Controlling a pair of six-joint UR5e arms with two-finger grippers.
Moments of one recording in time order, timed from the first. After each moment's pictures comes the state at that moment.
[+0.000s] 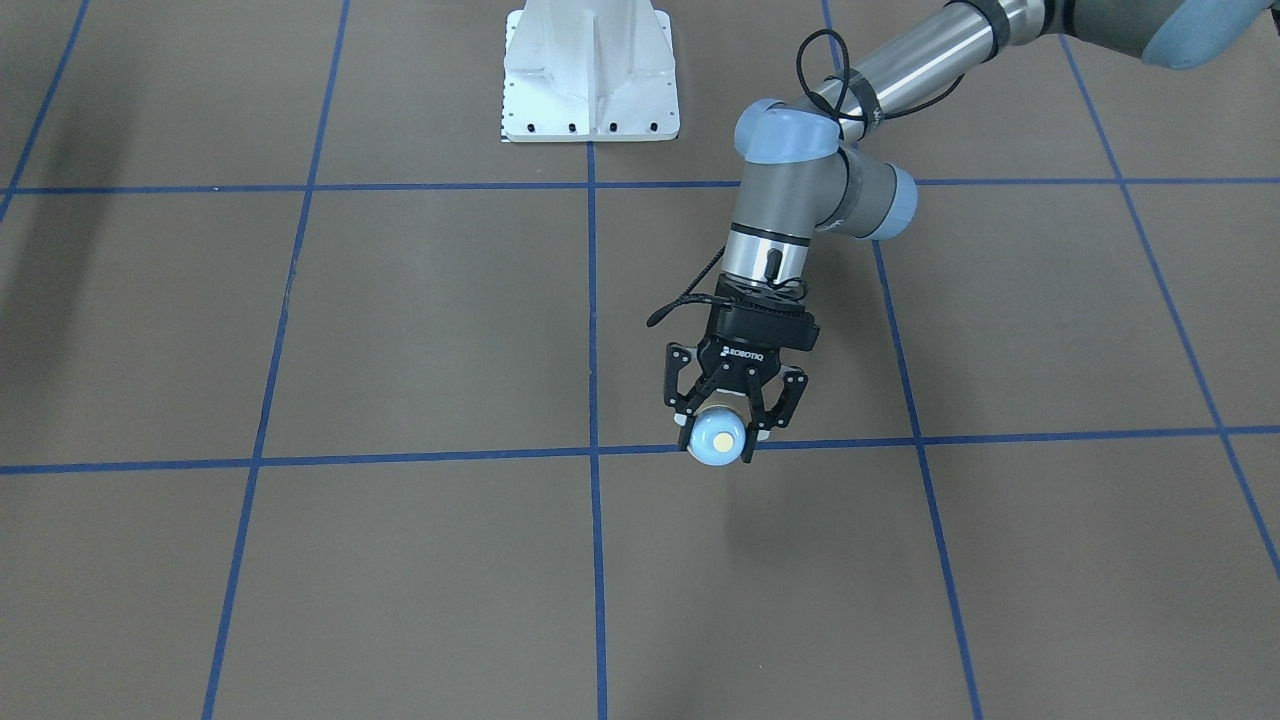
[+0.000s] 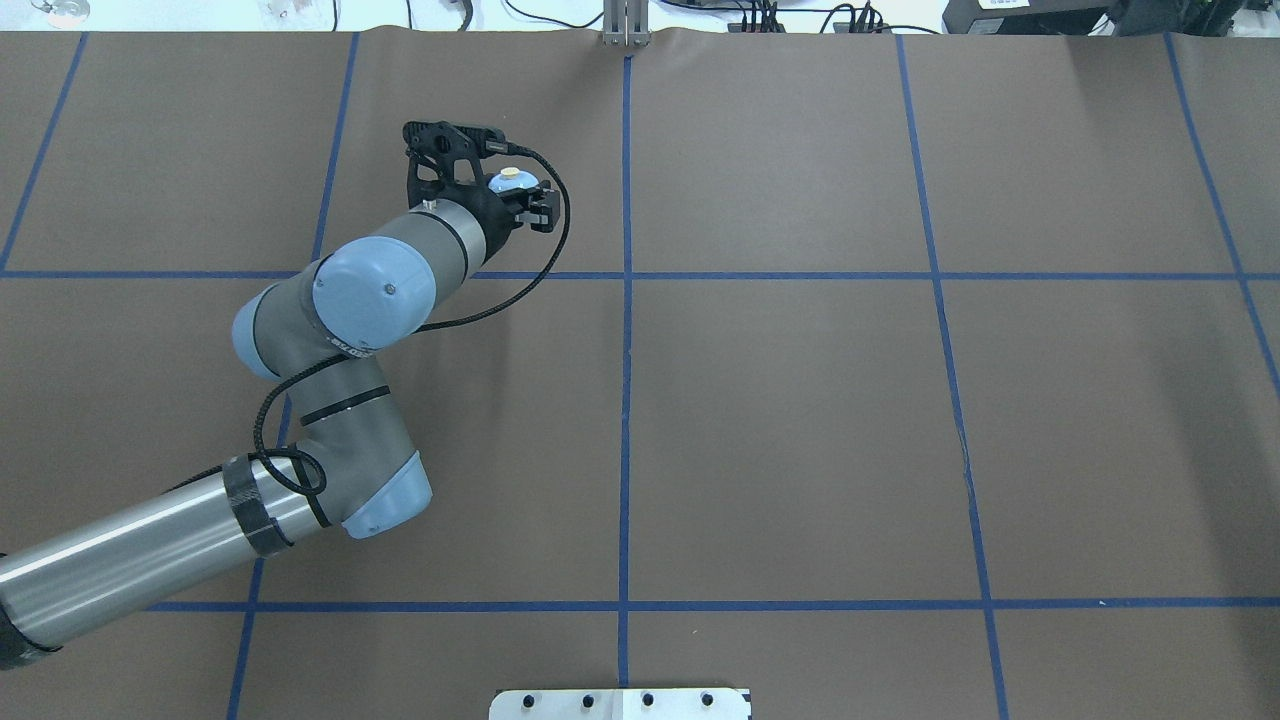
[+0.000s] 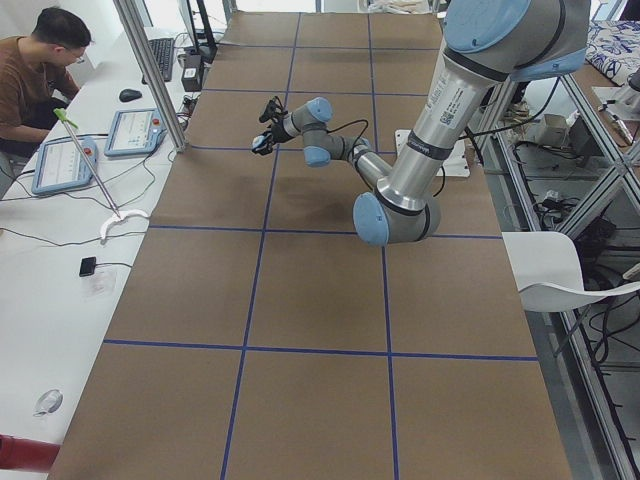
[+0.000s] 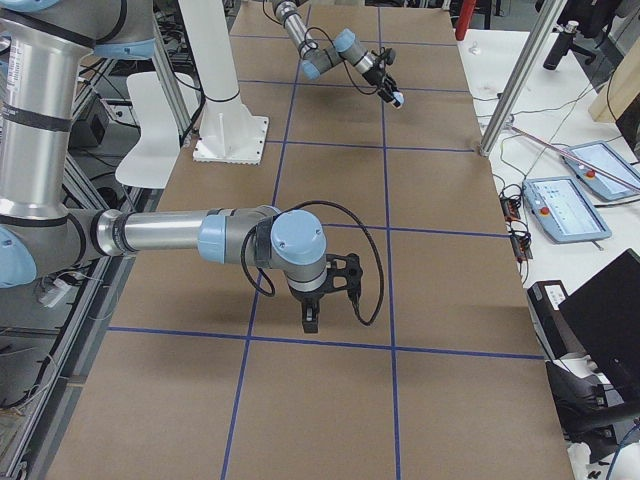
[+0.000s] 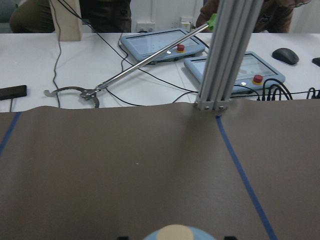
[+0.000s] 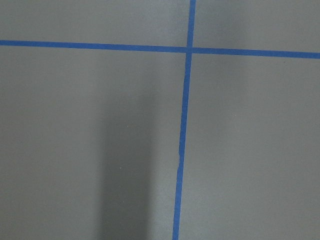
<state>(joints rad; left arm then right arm) -0.56 -2.22 -1.40 -2.39 -1.24 -1.01 1.68 -1.83 1.93 -1.70 2.43 -0.16</state>
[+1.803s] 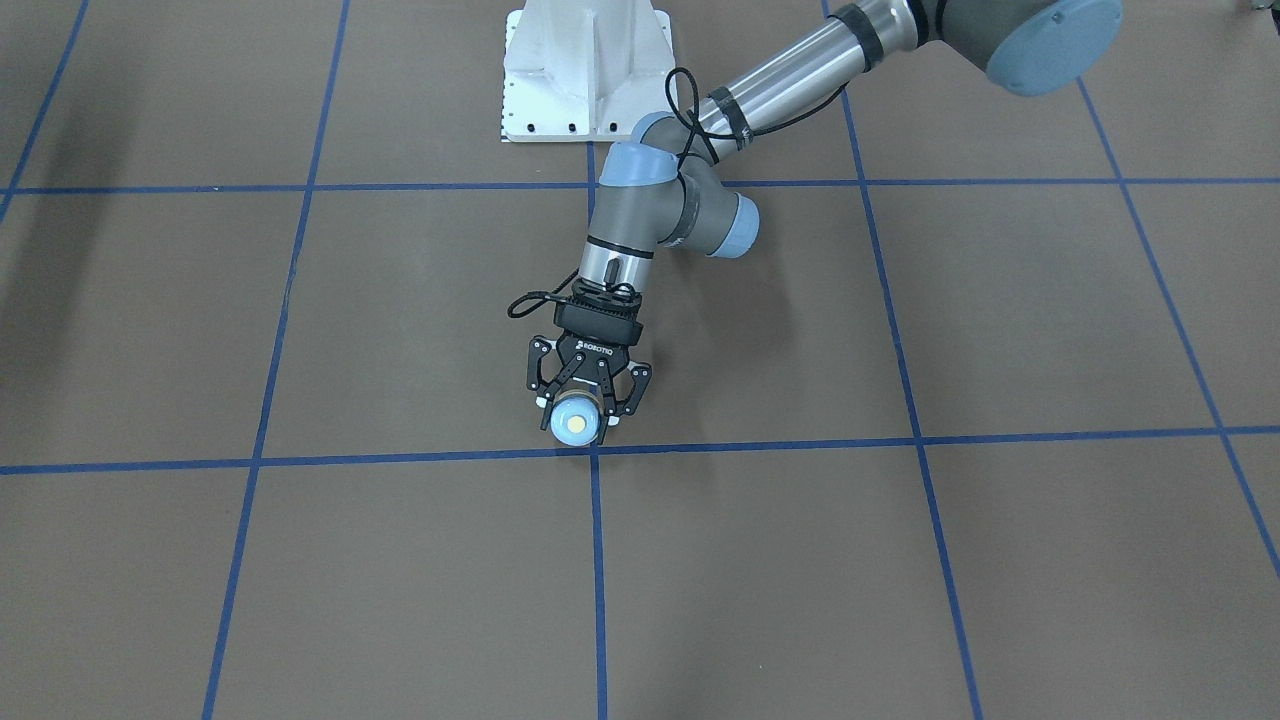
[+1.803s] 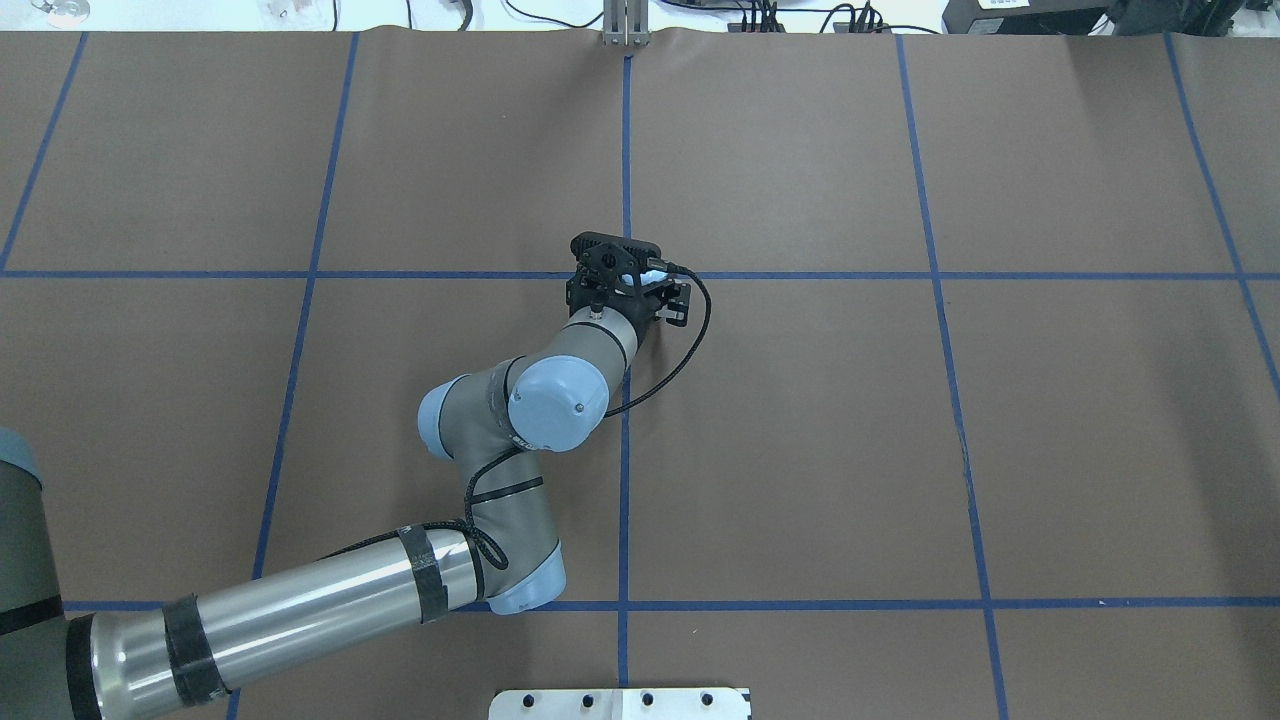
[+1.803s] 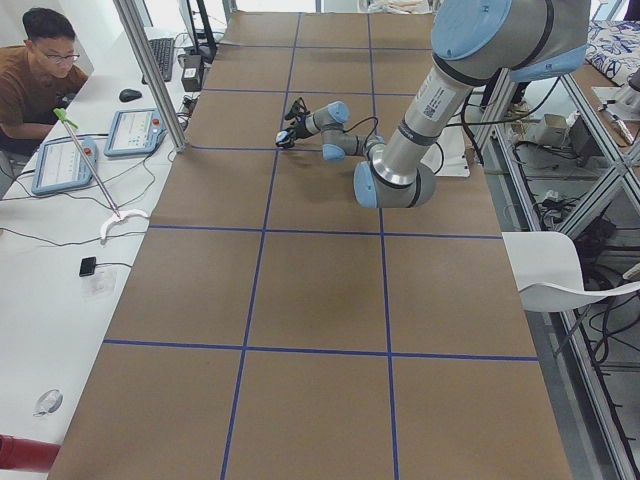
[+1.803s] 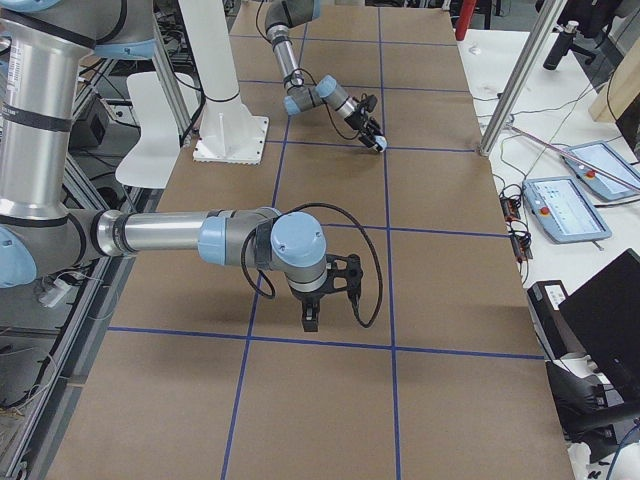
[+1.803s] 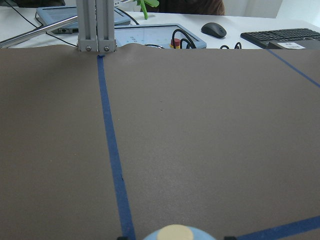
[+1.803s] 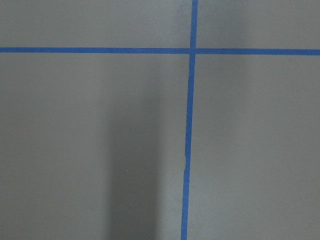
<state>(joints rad) -0.39 -2.46 -1.04 -2.53 -1.09 -1.01 1.68 -1.83 1.93 -1.69 2.46 -0.13</state>
